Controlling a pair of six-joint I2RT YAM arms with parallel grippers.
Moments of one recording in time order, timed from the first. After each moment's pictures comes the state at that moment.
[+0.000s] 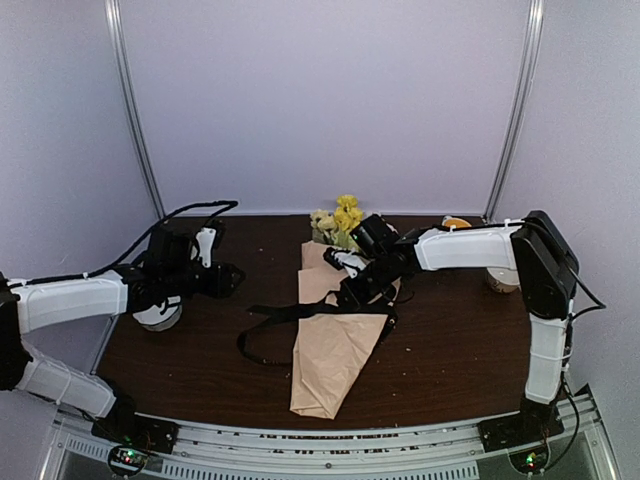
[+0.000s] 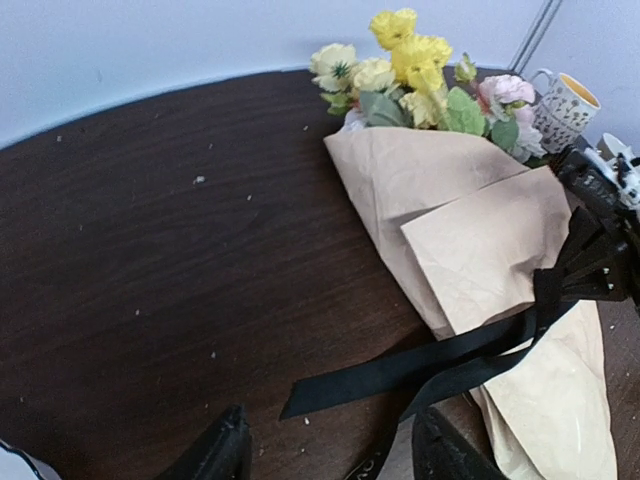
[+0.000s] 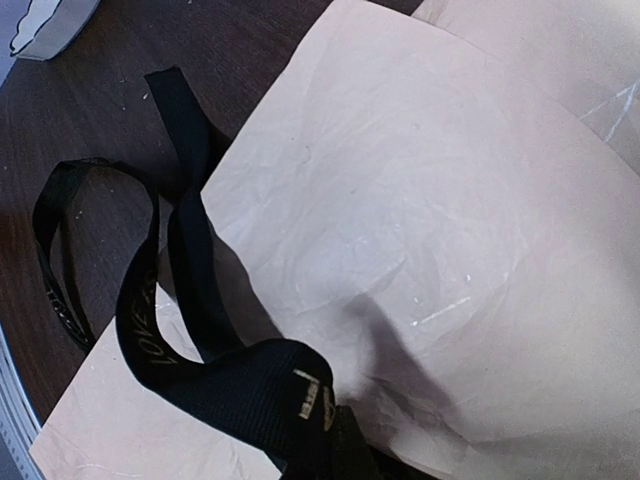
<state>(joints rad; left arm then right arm) -0.53 1.27 0.70 0.01 0.07 -0.23 0.74 1.99 1.42 -0.43 -0.28 0.07</state>
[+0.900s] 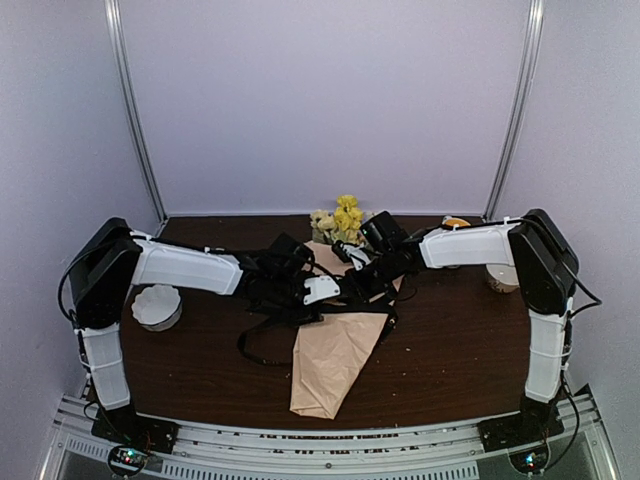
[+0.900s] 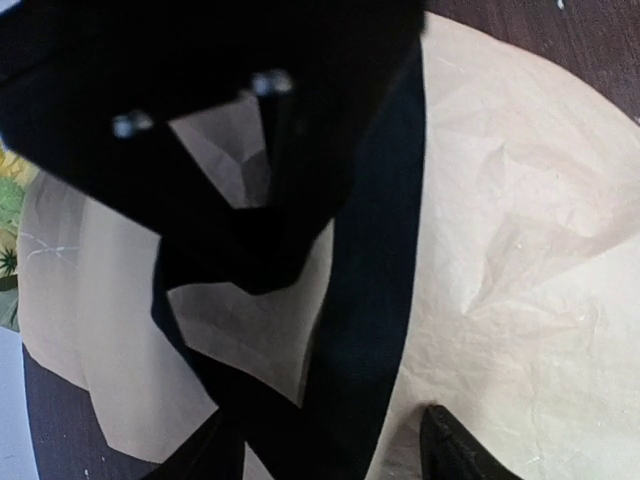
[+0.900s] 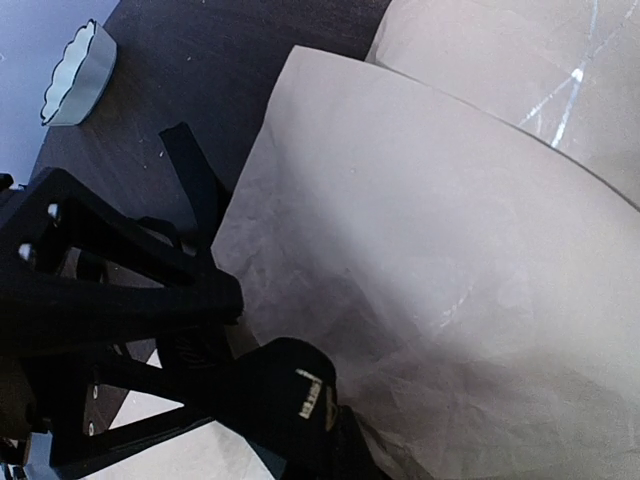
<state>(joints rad) -0.88 1.94 1.26 -0.19 0.04 0.67 0.68 2.00 1.39 -0.32 -0.42 0.22</state>
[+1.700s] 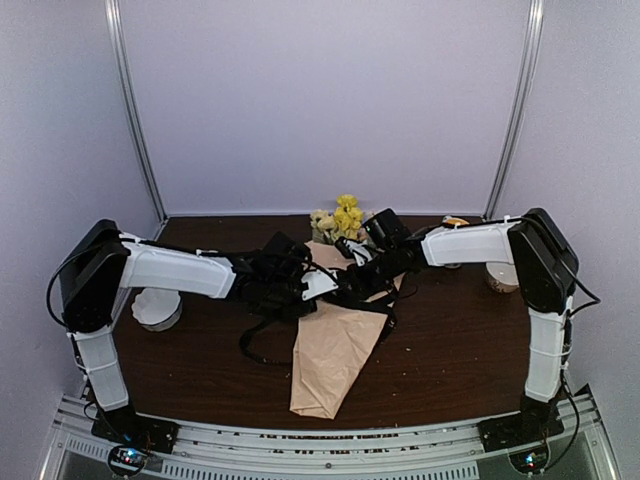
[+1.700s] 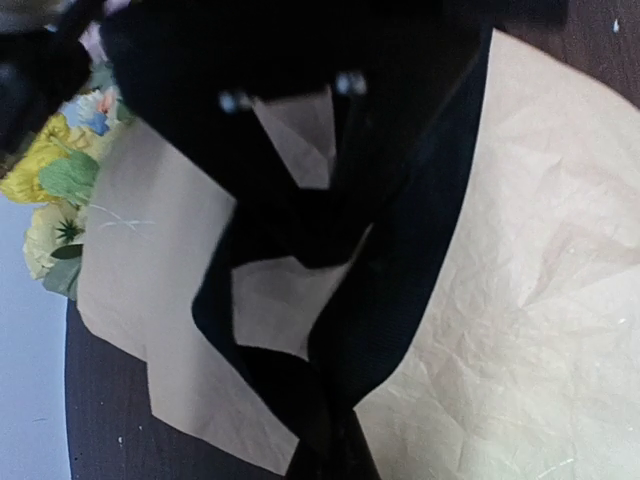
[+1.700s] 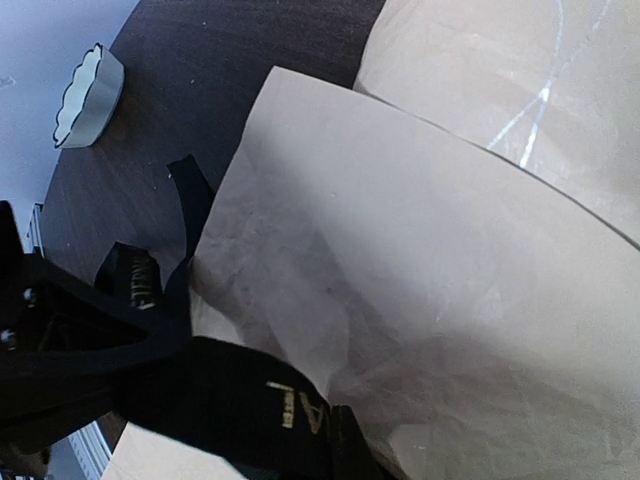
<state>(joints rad) -0.90 1.90 1.21 -0.12 -0.09 0.64 0.65 2.01 1.39 -0.30 -0.45 0.26</state>
